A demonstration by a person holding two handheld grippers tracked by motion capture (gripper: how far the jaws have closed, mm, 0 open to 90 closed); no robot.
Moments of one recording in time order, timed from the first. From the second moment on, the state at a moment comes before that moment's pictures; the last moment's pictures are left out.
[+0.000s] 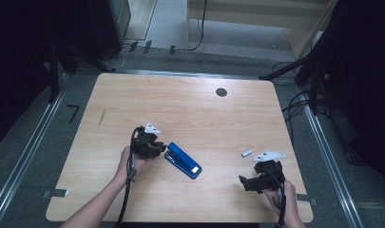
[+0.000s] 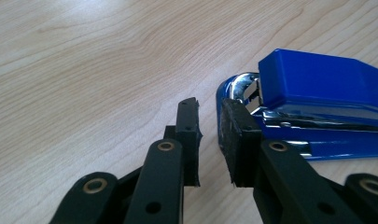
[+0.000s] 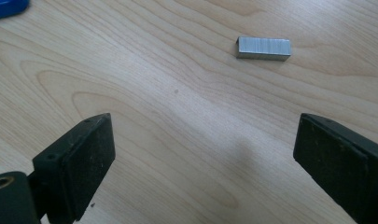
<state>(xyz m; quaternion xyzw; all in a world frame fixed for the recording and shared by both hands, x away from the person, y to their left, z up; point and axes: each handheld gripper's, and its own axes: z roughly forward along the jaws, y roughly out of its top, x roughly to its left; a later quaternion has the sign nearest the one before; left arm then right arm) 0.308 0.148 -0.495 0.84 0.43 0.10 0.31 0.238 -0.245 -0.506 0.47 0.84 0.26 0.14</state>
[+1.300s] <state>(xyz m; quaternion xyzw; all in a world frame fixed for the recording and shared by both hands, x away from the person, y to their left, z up) 0.292 0.126 -0.496 0.85 0.42 0.07 0.30 0.268 -0.105 -0.513 0.35 0.87 0.32 0.11</state>
